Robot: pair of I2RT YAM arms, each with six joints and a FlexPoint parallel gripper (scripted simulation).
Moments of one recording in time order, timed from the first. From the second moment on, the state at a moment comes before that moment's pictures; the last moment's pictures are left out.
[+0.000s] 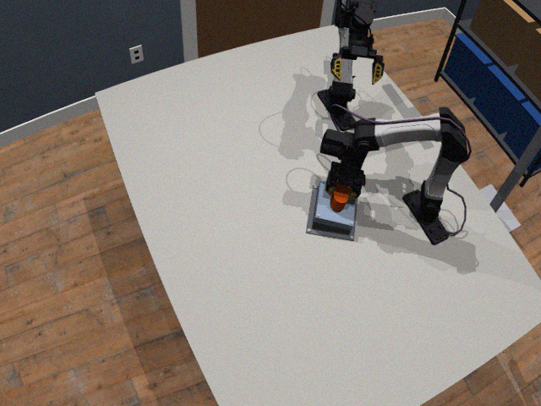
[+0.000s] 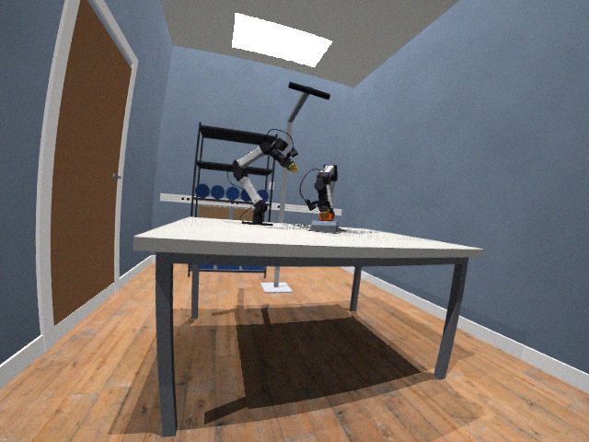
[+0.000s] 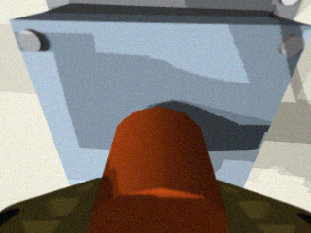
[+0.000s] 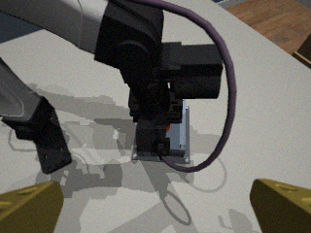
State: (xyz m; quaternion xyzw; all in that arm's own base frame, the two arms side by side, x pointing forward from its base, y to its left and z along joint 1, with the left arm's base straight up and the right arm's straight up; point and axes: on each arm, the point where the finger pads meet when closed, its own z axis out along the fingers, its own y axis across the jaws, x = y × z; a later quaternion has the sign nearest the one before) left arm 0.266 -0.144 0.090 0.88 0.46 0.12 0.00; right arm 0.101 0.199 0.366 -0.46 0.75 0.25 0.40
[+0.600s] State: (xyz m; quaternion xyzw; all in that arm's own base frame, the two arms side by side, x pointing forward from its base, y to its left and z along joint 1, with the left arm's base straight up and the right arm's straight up) left arm 0.267 -0.146 0.118 0.87 0.47 0.13 0.02; right arm 0.101 0.199 0.366 -0.46 0.75 0.25 0.40
